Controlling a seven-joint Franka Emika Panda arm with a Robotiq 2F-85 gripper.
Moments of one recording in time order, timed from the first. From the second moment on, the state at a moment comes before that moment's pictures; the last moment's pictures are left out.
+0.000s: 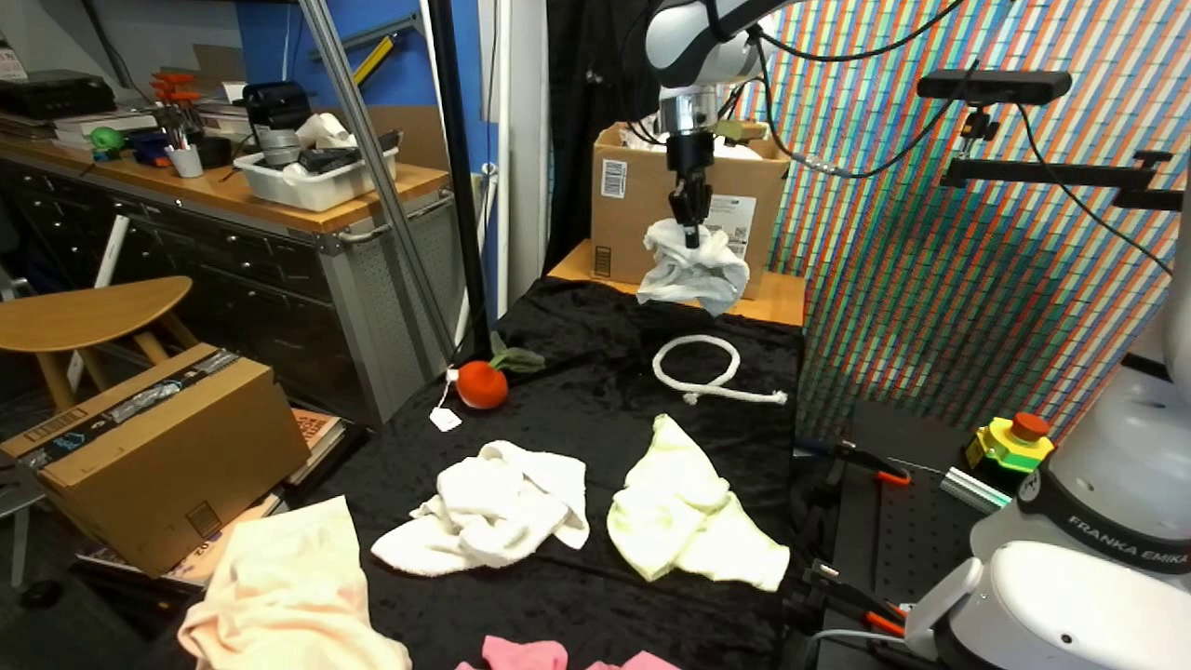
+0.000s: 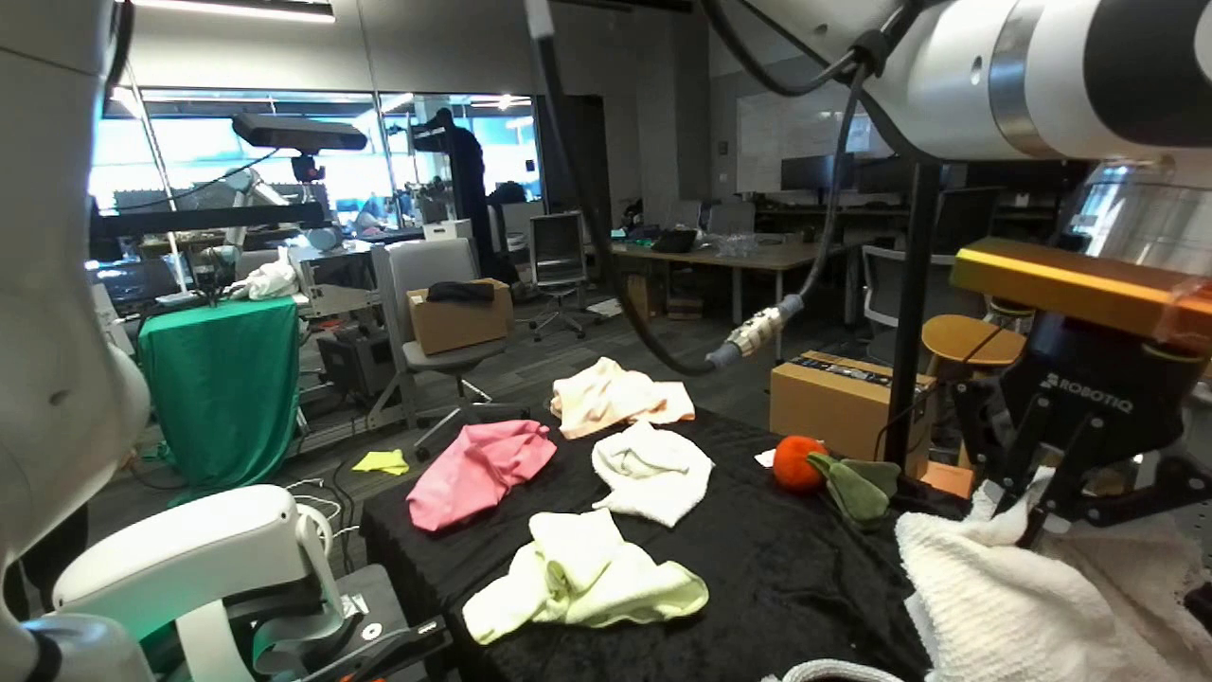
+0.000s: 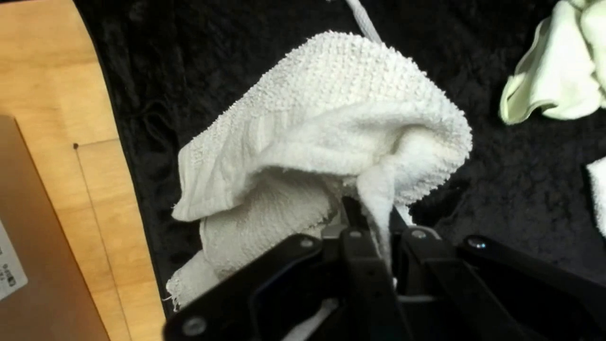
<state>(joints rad) -0.33 0.38 -0.10 -1.70 0.04 1.80 -0.44</state>
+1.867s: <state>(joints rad) -0.01 0.31 0.01 -1.95 0.00 2.33 -0.20</state>
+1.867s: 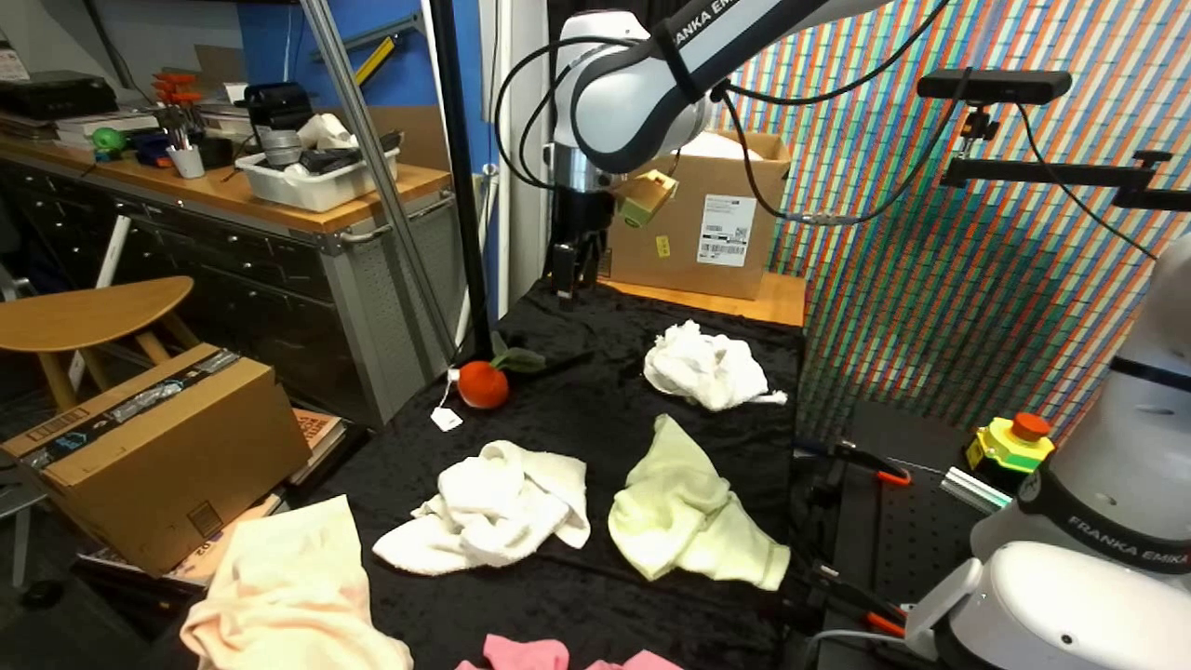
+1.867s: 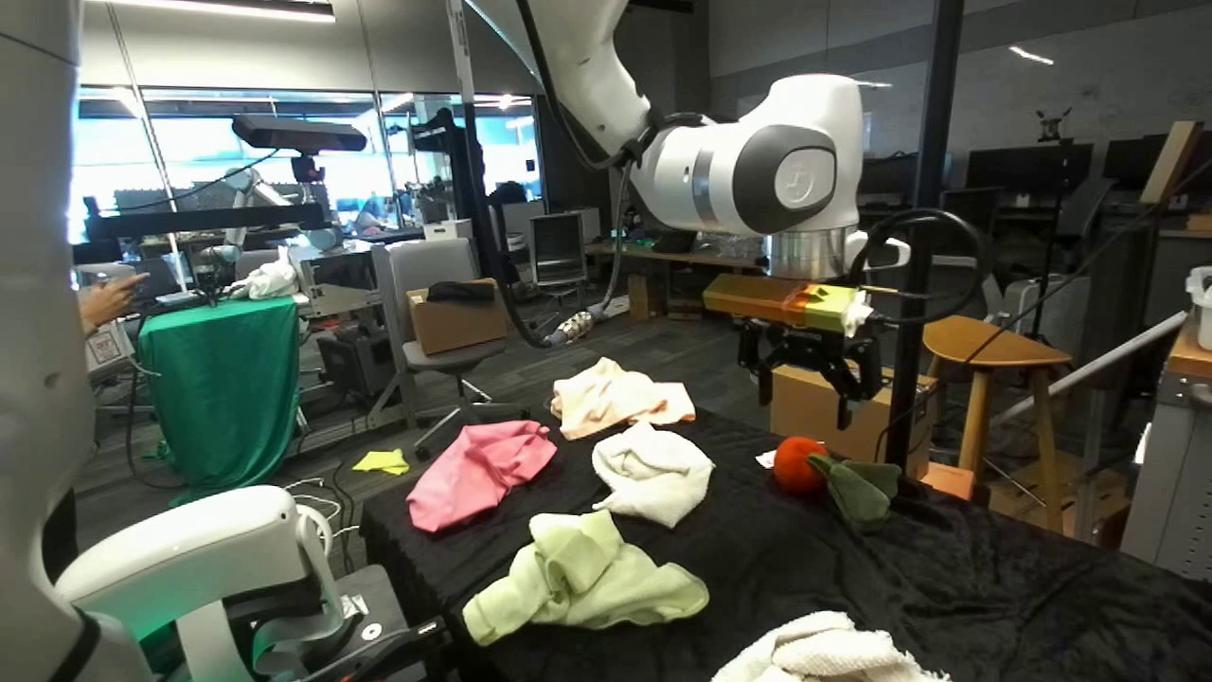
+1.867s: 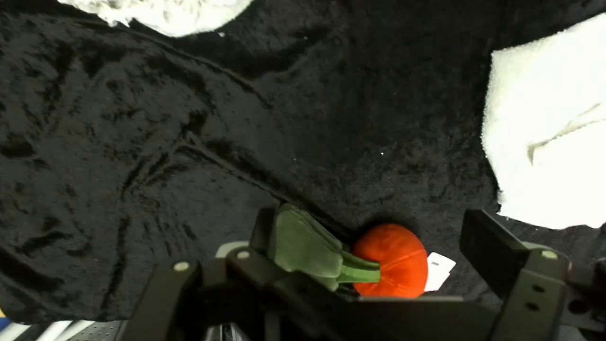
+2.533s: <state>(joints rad) 0.11 0.47 0.02 -1.89 -0.07 2.46 0.03</state>
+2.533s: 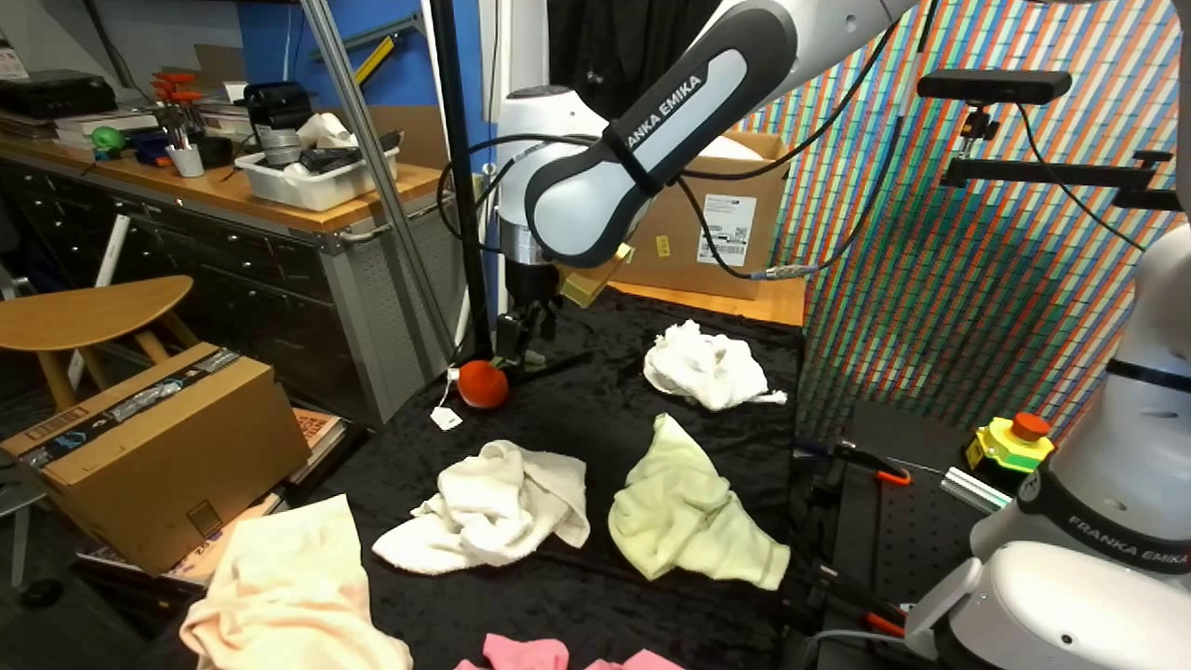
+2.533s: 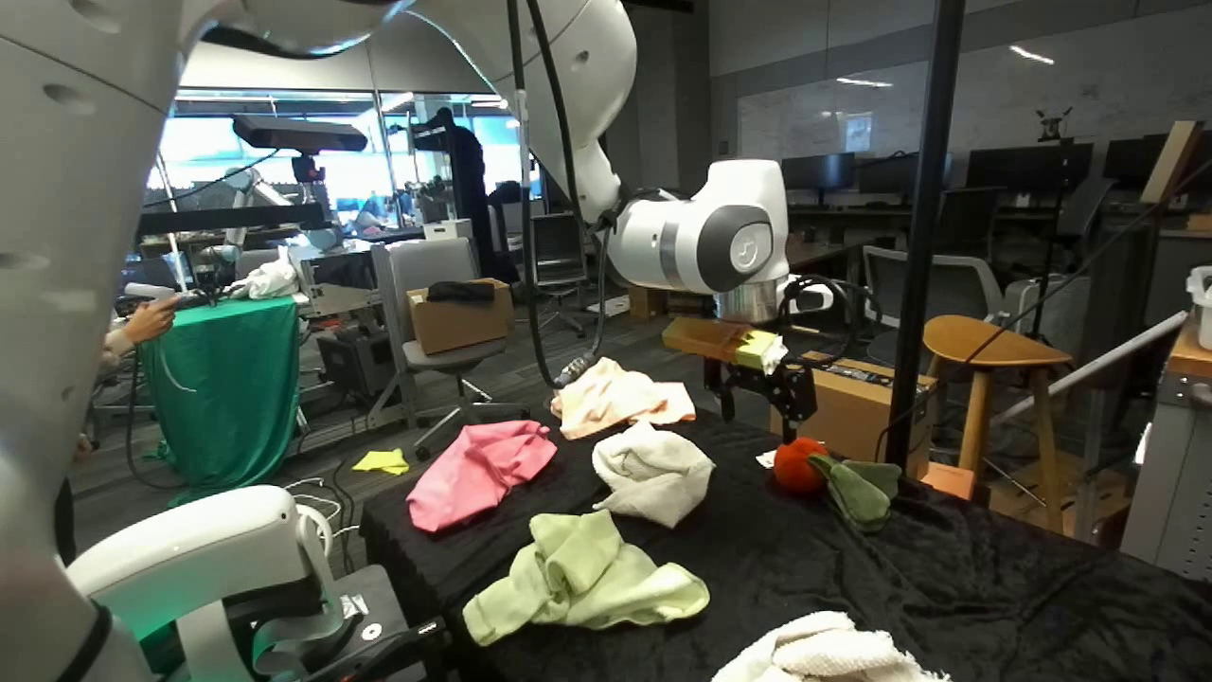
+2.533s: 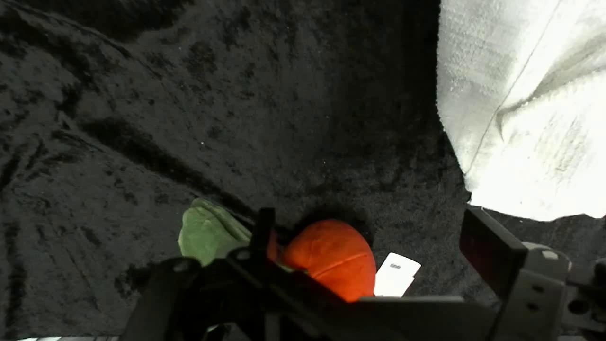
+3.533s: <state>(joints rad) 0.17 0.74 0.01 -1.58 -0.08 2.46 0.18</state>
